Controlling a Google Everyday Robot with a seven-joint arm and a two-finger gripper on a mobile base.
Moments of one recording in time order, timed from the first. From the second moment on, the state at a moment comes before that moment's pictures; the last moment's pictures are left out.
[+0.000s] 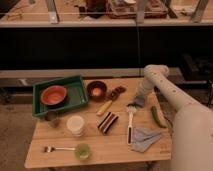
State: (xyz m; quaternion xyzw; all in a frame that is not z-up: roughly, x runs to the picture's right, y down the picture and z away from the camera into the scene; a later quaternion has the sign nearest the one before) arm 0.246 0.051 0.955 -0.19 -0.22 -0.47 0.83
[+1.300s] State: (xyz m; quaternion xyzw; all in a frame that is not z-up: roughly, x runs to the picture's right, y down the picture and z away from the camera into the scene) arm 0.193 0.005 0.976 -0.17 -0.22 -0.49 0.83
